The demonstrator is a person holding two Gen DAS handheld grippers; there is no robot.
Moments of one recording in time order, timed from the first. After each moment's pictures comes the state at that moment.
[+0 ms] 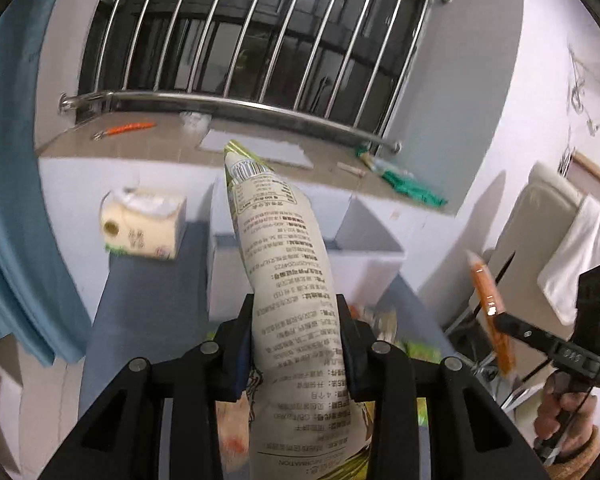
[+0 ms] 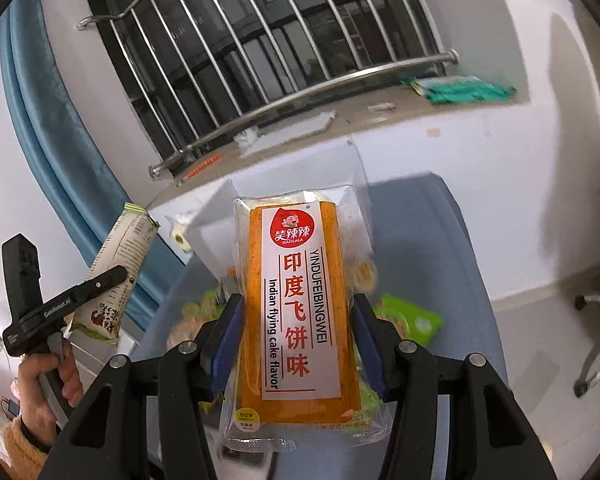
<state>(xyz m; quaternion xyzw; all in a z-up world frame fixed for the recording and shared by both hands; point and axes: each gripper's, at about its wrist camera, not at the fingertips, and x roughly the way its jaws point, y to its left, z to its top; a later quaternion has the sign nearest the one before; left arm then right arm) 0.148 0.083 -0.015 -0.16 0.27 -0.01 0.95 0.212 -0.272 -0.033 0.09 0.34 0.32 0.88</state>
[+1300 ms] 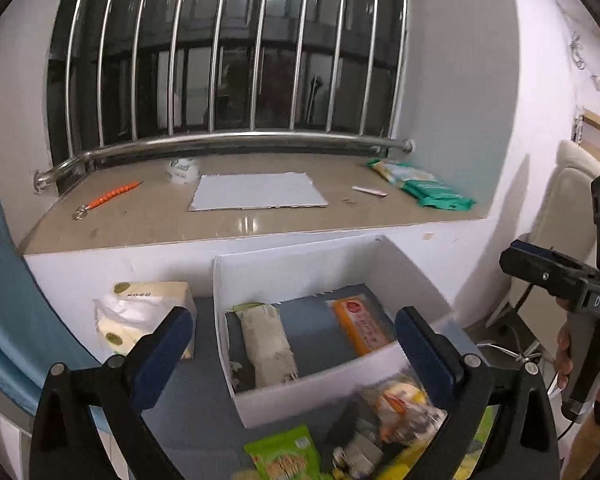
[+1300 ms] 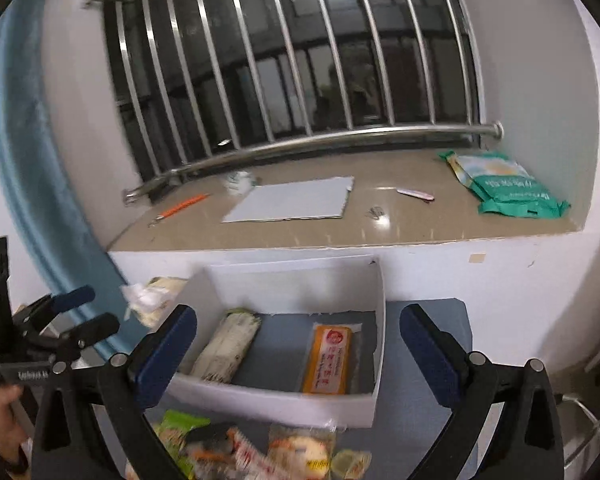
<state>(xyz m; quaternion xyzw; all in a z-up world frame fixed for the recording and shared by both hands) 0.243 0.079 0.028 -0.05 0.27 0.02 0.96 0.351 -0.171 0.040 0.01 0.28 0.31 0.91</state>
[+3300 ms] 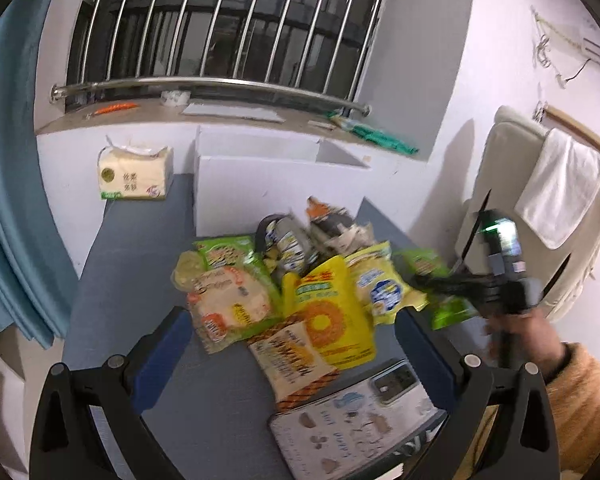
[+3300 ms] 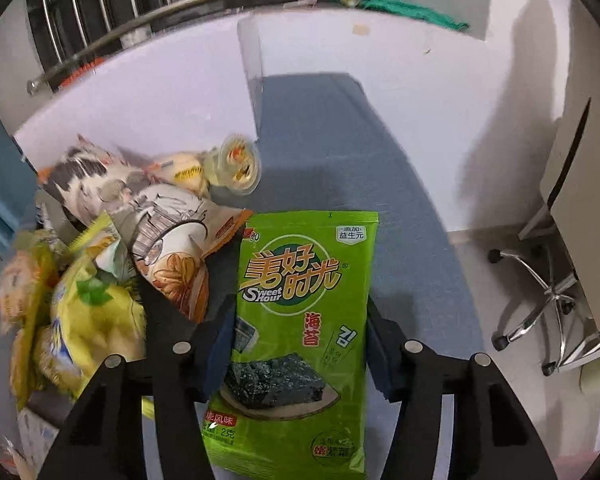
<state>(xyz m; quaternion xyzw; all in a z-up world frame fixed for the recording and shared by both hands) 0.046 0.030 -0.083 -0.11 0.30 -0.04 0.95 0.255 -0.253 -0.148 -0.04 0.46 0.13 0.88</state>
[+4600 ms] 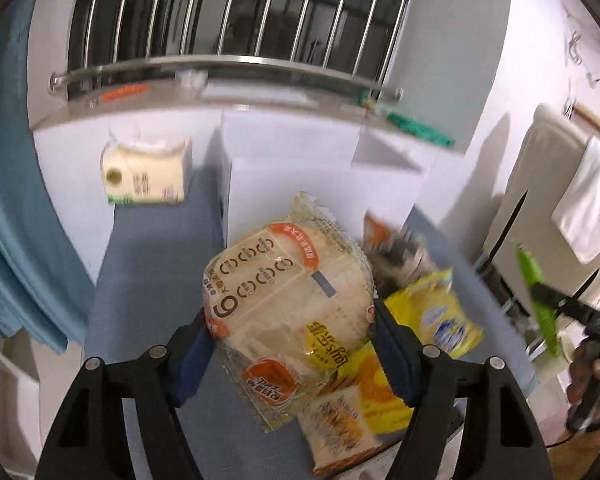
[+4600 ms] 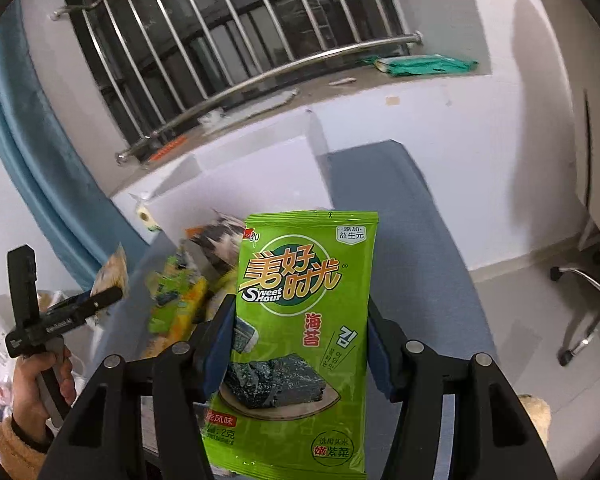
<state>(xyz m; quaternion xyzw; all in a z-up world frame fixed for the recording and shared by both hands) 0.119 0.073 -0.073 -0.11 0.34 -0.01 0.94 0.183 -0.289 -0.070 0.08 0.37 0.27 0.89</state>
